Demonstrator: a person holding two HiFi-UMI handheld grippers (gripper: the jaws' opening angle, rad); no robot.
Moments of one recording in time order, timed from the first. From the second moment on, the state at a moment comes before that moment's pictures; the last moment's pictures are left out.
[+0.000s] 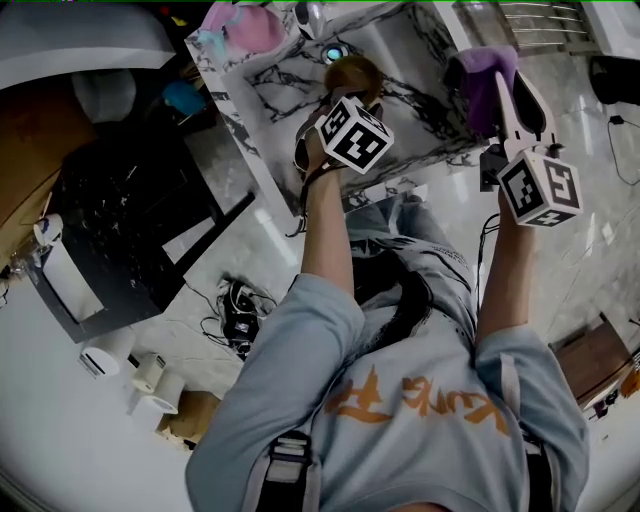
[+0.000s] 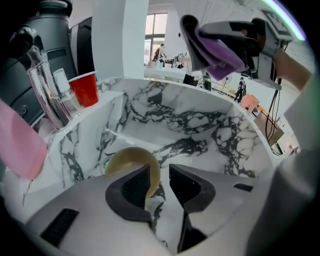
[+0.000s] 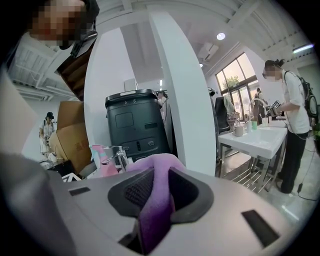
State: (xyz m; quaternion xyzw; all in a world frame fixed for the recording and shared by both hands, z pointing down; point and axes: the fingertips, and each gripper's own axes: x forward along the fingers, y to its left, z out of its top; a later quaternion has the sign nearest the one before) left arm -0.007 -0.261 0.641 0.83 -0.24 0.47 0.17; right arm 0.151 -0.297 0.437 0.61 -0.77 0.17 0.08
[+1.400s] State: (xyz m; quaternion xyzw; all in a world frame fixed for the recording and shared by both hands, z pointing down) left arm -0.002 -0.291 0.576 0.85 -0.32 0.30 0.29; right arm 0.145 -0.301 0.394 0.60 -0.79 0.13 0.06
